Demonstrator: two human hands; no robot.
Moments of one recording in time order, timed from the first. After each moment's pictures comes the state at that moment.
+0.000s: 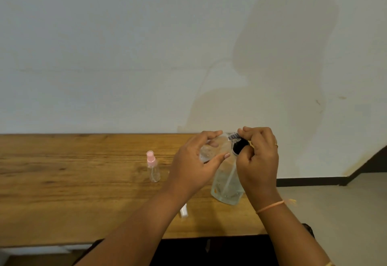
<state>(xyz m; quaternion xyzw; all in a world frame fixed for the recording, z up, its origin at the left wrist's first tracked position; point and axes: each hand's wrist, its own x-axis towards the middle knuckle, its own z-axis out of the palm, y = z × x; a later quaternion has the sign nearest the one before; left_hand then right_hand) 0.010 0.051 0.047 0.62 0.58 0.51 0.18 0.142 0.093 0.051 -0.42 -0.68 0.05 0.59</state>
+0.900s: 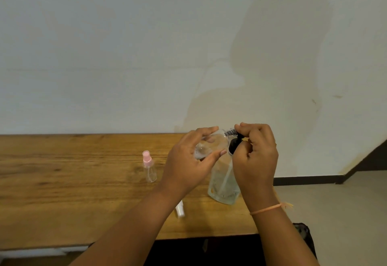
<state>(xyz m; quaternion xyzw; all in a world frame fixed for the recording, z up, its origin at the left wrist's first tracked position) 0.008 0.053 0.050 0.63 0.55 0.53 0.15 0.136 0.085 0.065 -0.42 -0.66 0.08 0.62</state>
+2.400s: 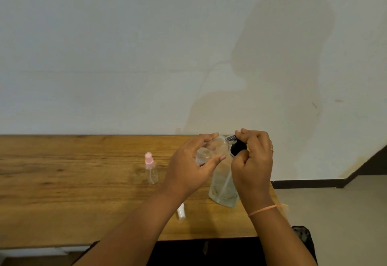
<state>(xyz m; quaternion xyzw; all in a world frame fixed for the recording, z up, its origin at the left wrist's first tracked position) 0.007 0.053 0.042 0.63 0.56 0.51 0.18 0.136 0.089 0.050 -0.43 -0.67 0.07 0.60</state>
